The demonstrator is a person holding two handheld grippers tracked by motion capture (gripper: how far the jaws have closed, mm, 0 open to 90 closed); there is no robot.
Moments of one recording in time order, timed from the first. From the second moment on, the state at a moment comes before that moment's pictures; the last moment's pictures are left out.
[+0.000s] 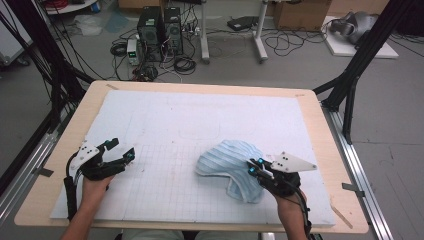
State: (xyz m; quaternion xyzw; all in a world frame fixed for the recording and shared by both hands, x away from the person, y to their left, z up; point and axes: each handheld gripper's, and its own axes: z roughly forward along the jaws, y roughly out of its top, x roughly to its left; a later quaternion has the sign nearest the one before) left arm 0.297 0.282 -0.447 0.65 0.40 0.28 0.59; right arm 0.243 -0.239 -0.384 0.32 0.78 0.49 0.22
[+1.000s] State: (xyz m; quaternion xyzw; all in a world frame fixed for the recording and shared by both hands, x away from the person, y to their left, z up) left arm 0.327 0.128 -0.418 0.74 0.27 0.13 0.60; right arm 0.216 -0.304 -0.395 0.40 0.72 0.48 0.29
